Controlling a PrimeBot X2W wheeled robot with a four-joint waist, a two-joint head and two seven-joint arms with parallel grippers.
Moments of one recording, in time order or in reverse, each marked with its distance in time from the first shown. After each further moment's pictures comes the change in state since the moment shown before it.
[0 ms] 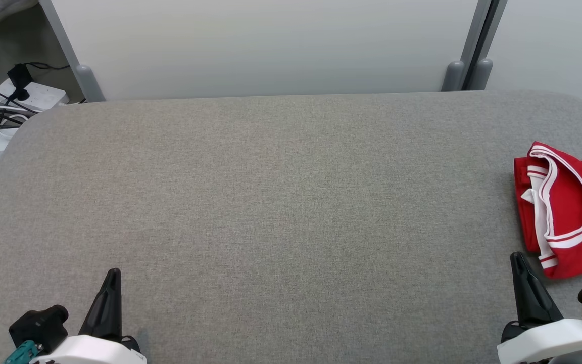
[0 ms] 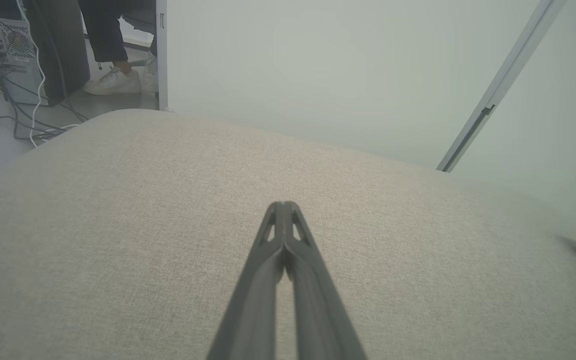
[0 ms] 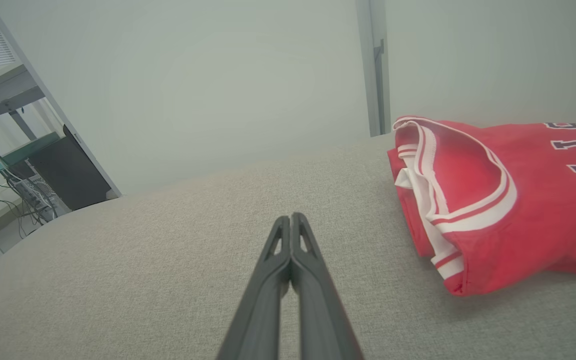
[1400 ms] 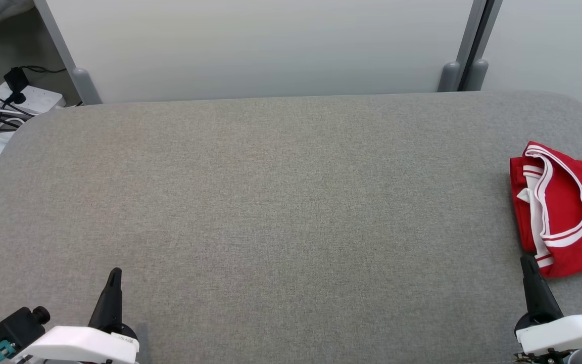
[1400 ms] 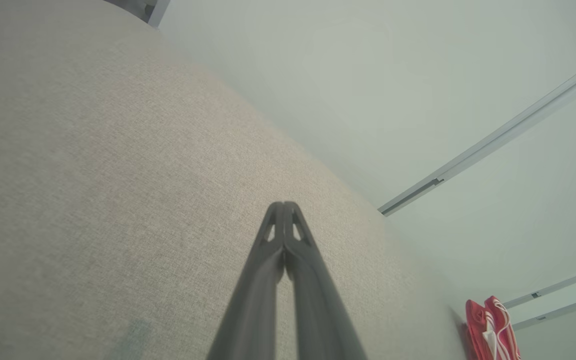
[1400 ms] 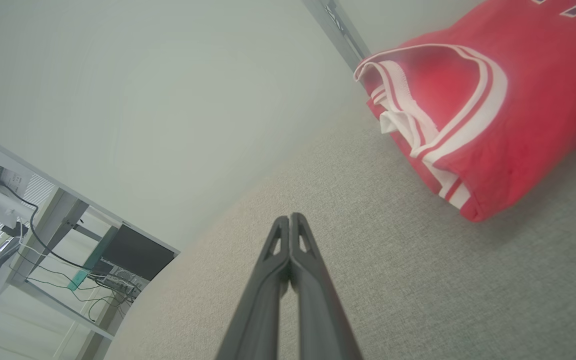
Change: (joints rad) left arm -0.026 -0.086 0.100 0.044 -0.389 -0.088 0.114; right arm -0.022 0.012 -0.039 0.037 0.481 0.000 0.090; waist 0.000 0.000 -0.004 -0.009
